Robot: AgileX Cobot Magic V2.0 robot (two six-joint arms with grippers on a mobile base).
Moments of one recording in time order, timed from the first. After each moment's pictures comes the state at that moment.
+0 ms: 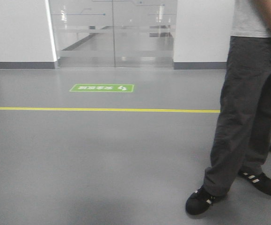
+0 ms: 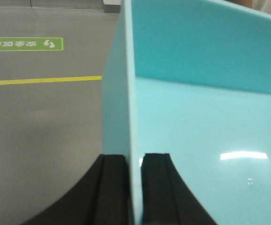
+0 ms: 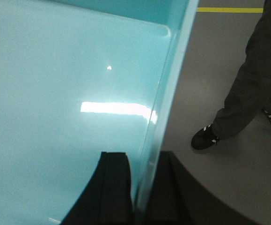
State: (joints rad) left arm -0.40 1.50 -1.82 0.13 0.74 -0.24; right arm 0.16 1.35 -1.60 0.09 0.92 0.12
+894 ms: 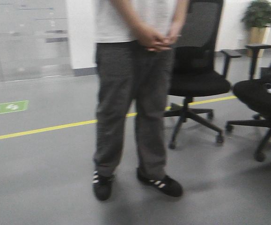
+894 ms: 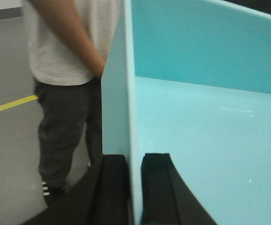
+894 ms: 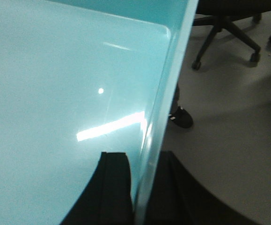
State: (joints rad) left arm -0.40 1.50 -1.82 0.13 0.74 -0.24; right arm 0.16 1.35 -1.60 0.10 0.92 0.12
